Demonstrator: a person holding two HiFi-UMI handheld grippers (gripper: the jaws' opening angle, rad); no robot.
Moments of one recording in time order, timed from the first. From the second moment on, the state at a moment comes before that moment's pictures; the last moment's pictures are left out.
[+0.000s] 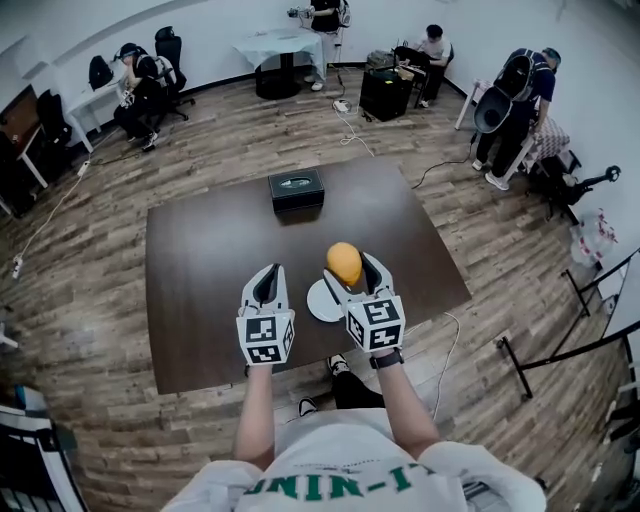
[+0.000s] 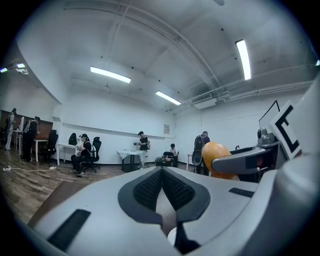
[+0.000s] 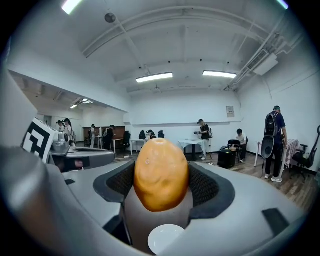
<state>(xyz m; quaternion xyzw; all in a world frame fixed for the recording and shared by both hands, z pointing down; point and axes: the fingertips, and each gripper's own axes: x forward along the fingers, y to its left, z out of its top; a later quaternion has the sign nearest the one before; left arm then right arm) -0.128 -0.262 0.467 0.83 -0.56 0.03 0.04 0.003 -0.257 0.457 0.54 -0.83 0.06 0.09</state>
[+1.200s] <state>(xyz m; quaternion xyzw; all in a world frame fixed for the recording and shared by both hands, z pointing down) -0.107 -0.395 0.580 0.81 -0.57 0.11 0.12 -0.007 -0.391 0.651 0.39 -0.86 0.16 0.28</state>
